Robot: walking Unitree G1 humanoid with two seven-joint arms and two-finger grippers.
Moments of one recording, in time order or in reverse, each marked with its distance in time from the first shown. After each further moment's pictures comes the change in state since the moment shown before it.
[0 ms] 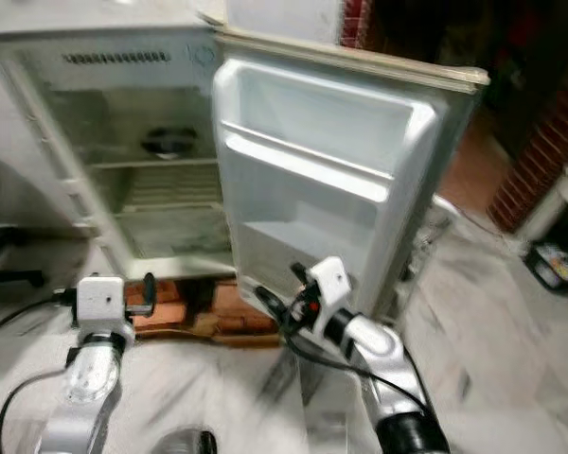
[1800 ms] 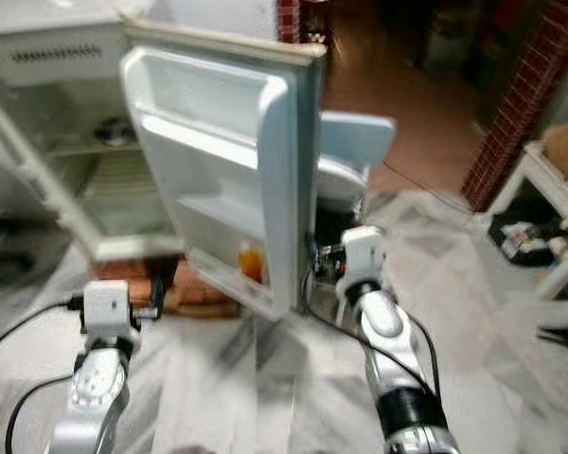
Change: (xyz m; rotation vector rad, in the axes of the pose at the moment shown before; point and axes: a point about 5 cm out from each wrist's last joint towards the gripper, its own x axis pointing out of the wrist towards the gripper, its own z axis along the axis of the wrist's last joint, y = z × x) left arm 0.004 -0.003 -0.001 -0.029 0.003 -0.018; right arm -0.001 -0.030 0.023 -0.122 -0.179 -0.419
